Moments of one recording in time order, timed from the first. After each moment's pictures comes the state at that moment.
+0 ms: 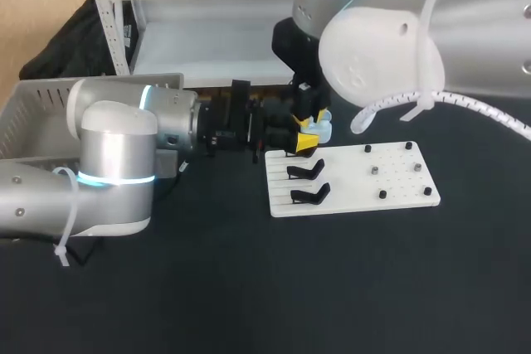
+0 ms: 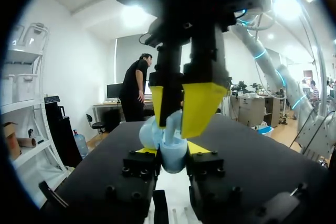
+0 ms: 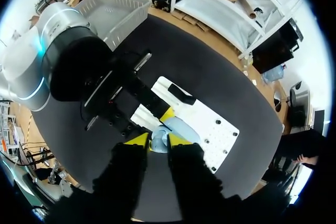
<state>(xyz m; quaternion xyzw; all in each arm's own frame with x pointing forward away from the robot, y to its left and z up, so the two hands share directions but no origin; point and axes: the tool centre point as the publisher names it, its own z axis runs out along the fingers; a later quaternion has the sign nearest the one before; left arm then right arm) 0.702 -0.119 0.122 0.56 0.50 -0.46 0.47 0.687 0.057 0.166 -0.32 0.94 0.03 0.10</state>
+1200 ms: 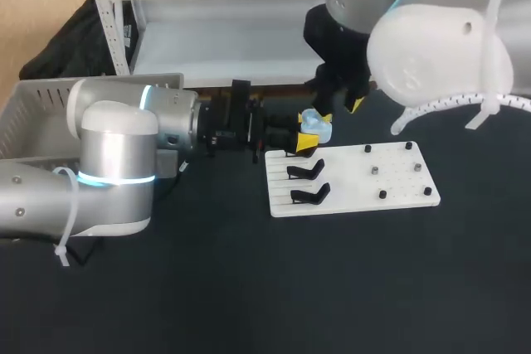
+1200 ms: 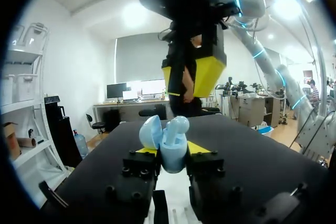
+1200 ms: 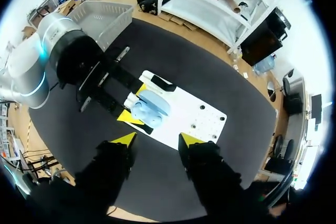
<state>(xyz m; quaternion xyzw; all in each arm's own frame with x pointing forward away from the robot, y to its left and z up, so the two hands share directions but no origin) 0.702 -0.120 0.122 0.56 0.50 -0.46 0.47 0.673 0.012 0.188 -0.28 0.95 0.02 0.12</state>
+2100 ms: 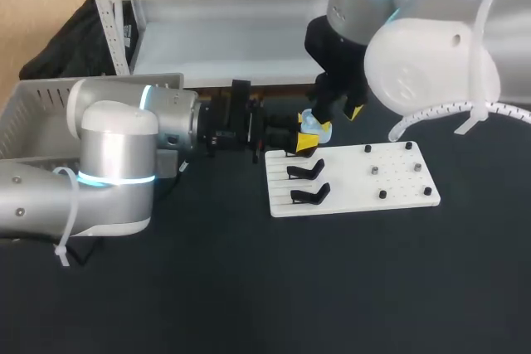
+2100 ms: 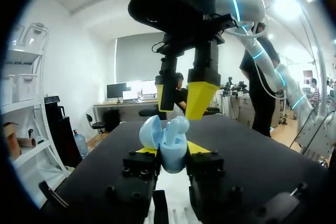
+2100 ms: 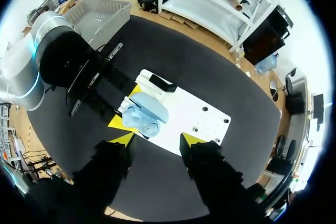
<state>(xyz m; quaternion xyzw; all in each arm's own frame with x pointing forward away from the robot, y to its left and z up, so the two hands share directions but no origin) 0.702 -0.120 0.122 0.56 0.50 -0.46 0.47 0.684 0.012 0.168 -0.28 0.95 0.02 0.11</state>
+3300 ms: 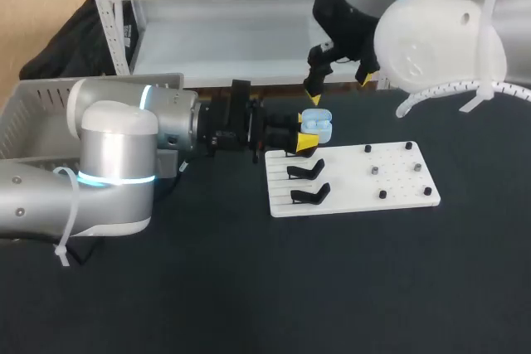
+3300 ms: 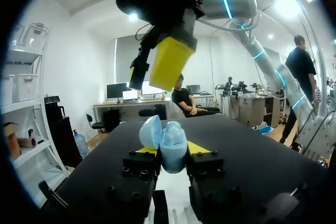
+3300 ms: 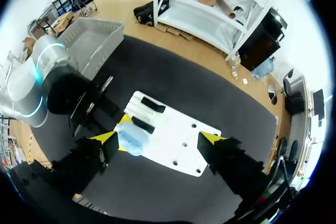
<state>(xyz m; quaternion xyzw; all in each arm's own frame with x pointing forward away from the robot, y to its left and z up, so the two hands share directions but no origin) 0.702 -0.120 0.122 0.56 0.50 -0.46 0.47 0.725 0.006 0.200 -0.26 0.95 0.04 0.16</state>
